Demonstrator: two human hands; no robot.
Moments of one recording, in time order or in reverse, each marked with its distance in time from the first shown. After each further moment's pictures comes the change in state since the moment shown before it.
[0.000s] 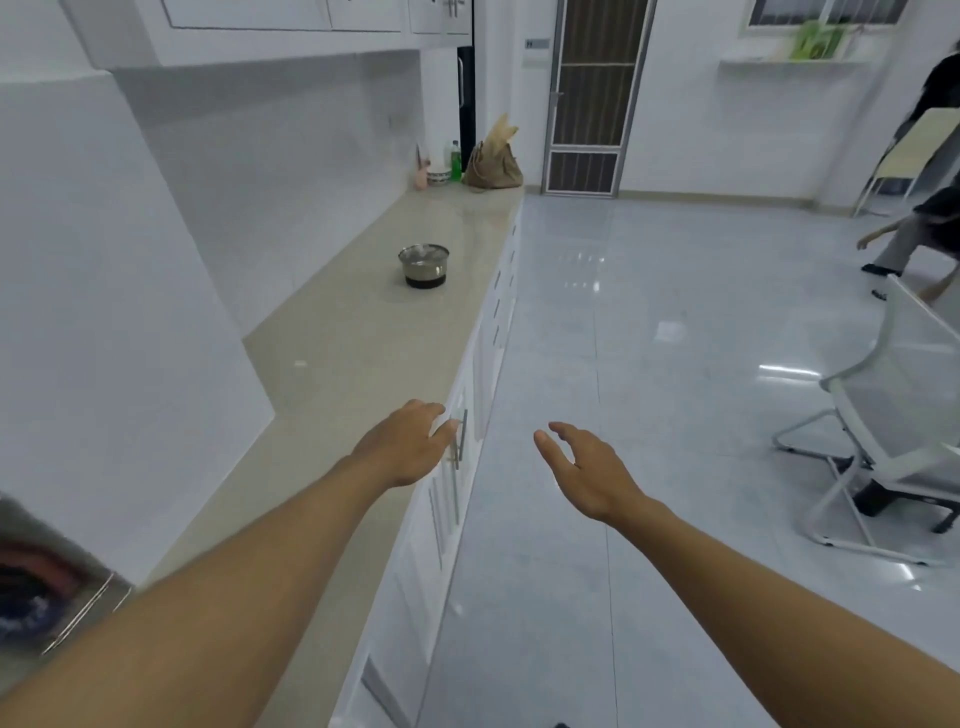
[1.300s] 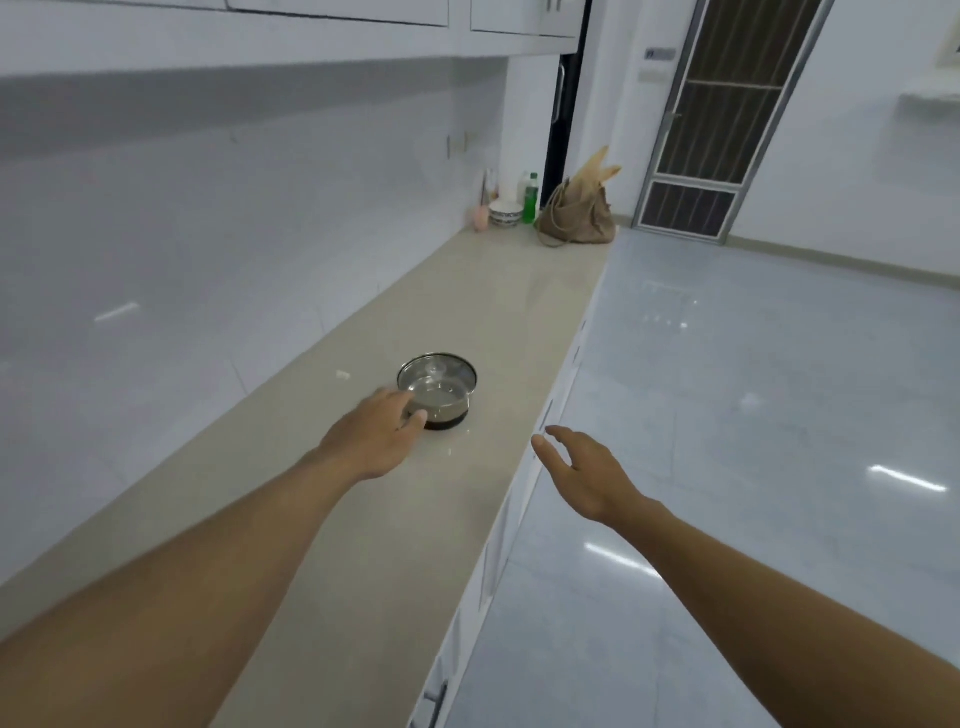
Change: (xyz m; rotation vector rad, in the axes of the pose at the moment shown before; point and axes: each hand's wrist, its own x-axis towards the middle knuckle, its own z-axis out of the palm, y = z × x) left_hand 0.579 -0.092 -0.150 -0.067 0.200 -0.186; right_hand 0.669 -0.004 -0.045 -0.101 -0.189 -0.167
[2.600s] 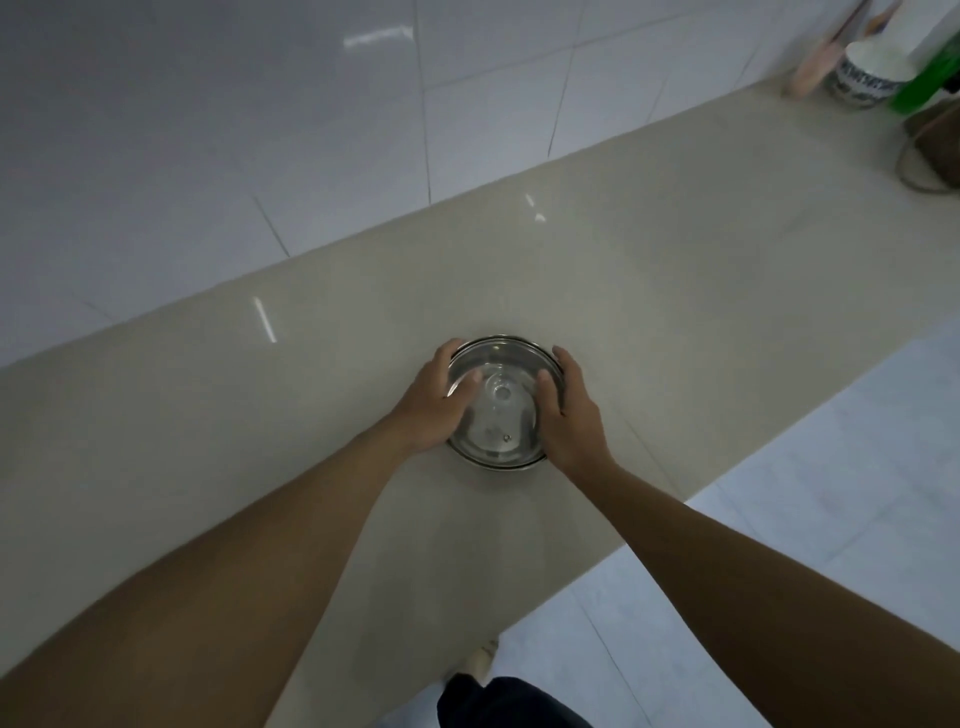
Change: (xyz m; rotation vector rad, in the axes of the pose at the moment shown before) left_hand 0.263 -0.092 0.143 -0.778 0.247 -0.624; right_hand 0.386 0.021 0.140 0.337 -0.366 -0.109
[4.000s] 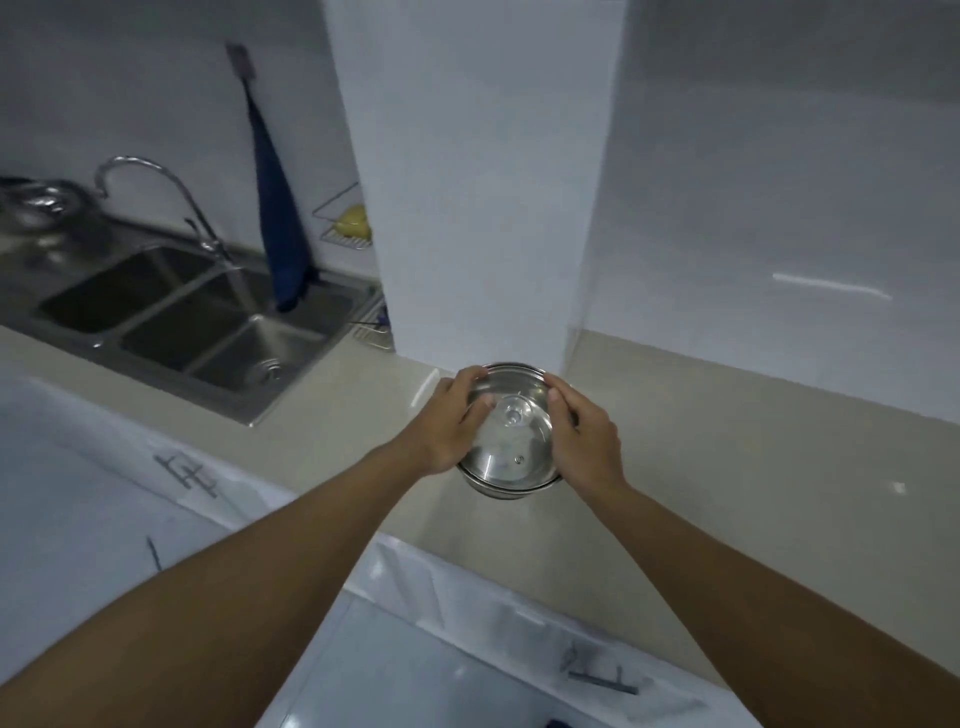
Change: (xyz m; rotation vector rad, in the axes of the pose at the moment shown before) left_hand -0.578 -0.185 -0.306 0.133 0.858 -0.127; right_hand -0.424 -0.236 0.358 0.022 -0.628 -0.677
